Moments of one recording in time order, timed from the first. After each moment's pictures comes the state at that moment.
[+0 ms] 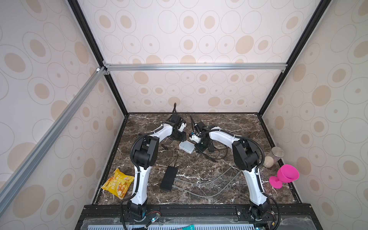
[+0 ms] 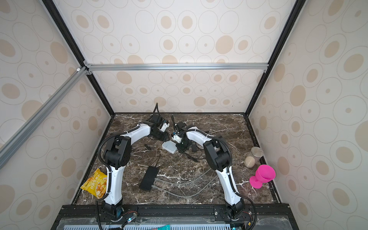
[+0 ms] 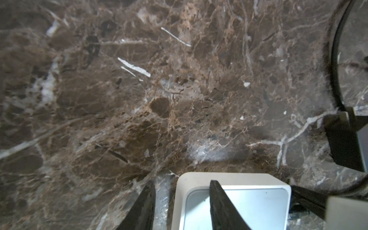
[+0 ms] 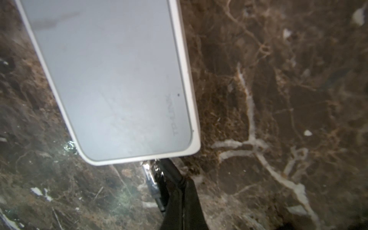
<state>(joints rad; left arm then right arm) -0.36 2.20 1.69 -0.64 0.26 -0.02 0.59 2.25 1.79 -0.93 -0.16 -0.19</state>
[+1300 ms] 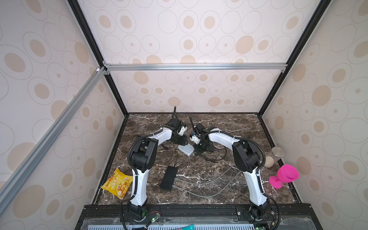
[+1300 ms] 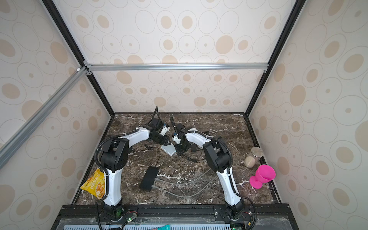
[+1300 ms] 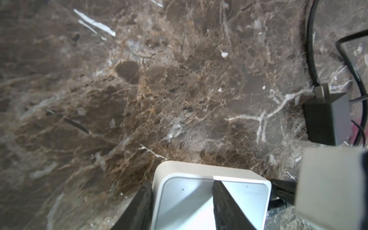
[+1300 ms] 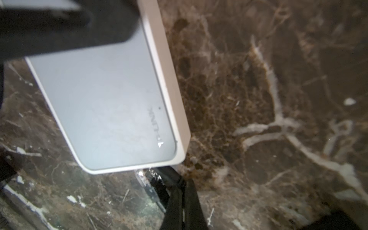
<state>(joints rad) -0.38 2.12 1.52 -0.55 0.31 -0.06 0.61 2.21 1.72 -0.90 -0.20 0.01</state>
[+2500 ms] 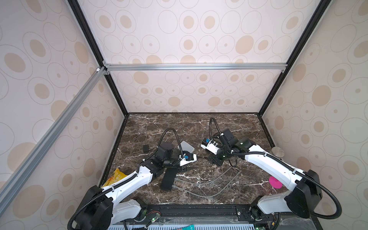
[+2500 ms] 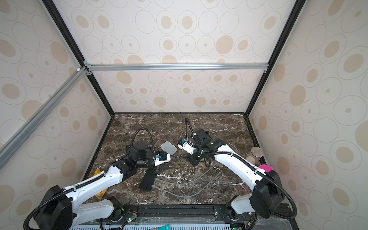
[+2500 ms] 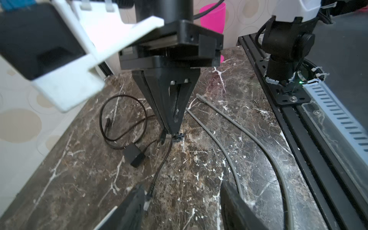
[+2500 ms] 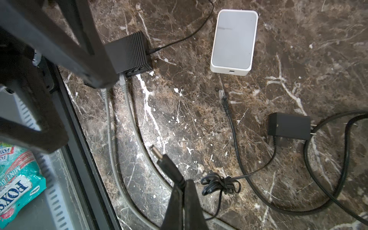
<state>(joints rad) -0.63 1.17 0.64 0.07 0.69 0.64 0.63 1.37 1.14 -0.83 -0.34 -0.30</state>
